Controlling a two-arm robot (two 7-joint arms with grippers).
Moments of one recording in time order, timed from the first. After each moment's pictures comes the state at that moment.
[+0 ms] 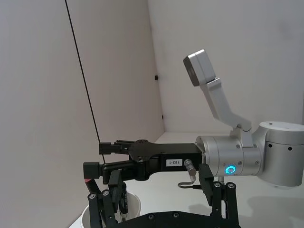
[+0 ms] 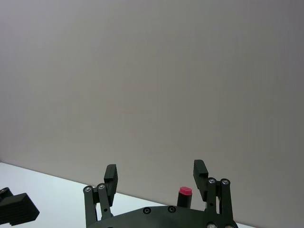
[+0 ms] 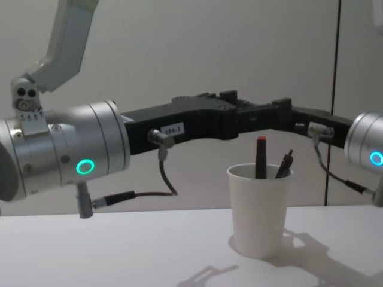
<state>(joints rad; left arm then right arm) -0.34 0.36 0.43 -1.59 -0.46 0.02 -0.60 0.38 0.19 -0.33 -1.39 0.45 0.02 0.28</state>
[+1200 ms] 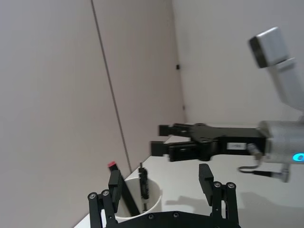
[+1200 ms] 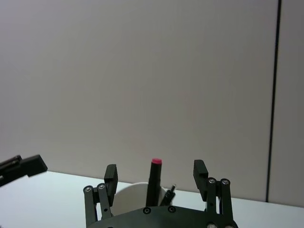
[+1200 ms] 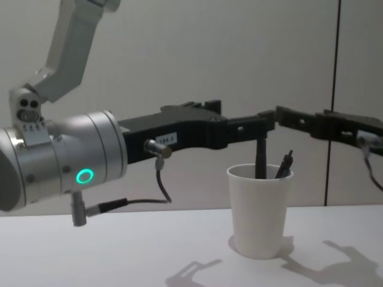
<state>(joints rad) -0.32 0.36 0.43 -1.59 -0.41 0.02 -0.49 0.22 0.28 -0.29 -1.60 0.45 0.06 0.16</state>
